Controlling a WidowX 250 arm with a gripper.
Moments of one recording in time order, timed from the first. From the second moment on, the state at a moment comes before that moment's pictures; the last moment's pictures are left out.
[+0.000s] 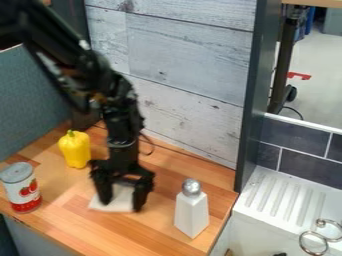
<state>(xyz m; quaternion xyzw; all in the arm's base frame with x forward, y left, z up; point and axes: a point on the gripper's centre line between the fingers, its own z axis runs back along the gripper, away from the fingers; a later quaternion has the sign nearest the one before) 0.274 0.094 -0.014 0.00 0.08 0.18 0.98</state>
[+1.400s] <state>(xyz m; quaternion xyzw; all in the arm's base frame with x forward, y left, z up) 0.255 0.040 0.061 -0.05 0.16 0.02 0.99</state>
